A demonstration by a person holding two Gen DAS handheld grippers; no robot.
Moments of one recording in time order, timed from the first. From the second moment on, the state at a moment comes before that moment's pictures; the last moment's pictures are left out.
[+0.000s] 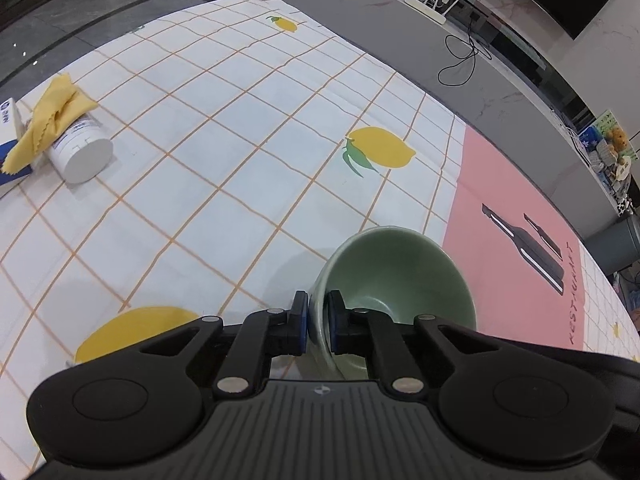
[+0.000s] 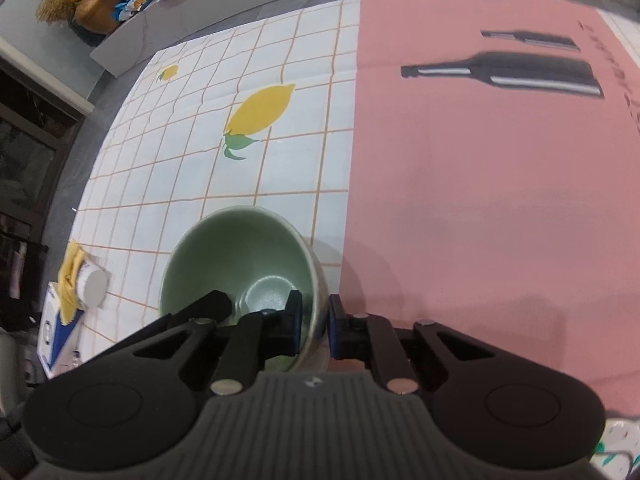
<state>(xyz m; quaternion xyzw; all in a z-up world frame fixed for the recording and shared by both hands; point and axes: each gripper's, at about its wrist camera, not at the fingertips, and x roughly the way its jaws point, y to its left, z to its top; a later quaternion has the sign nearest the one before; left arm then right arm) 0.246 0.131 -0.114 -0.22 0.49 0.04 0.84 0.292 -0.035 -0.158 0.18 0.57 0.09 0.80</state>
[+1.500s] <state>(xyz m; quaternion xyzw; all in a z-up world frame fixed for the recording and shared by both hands) 0.086 -0.136 -0.004 -0.18 0.49 -0.19 0.83 0.031 -0.346 -0.038 0.32 0.42 0.00 0.85</state>
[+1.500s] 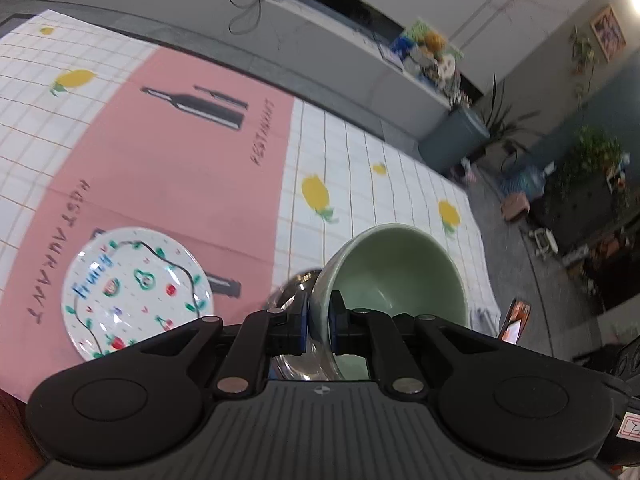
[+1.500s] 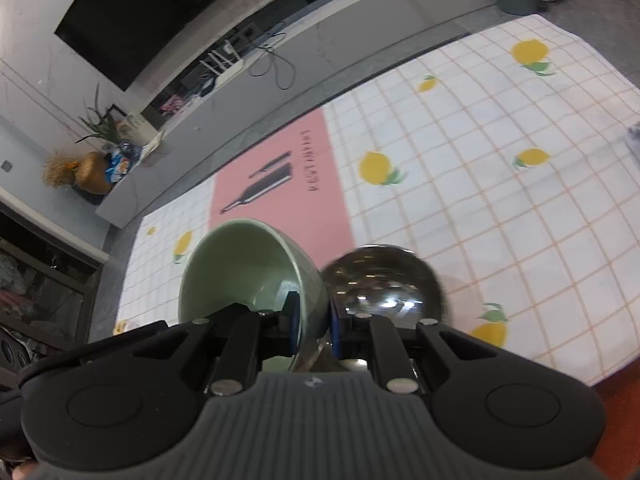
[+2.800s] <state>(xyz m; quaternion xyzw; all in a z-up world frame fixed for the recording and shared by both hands) 0.100 -0.173 -0.037 -0.04 0.52 -0.18 0.83 0.044 -0.358 -0.094 0.28 0.48 -0.05 0.83</state>
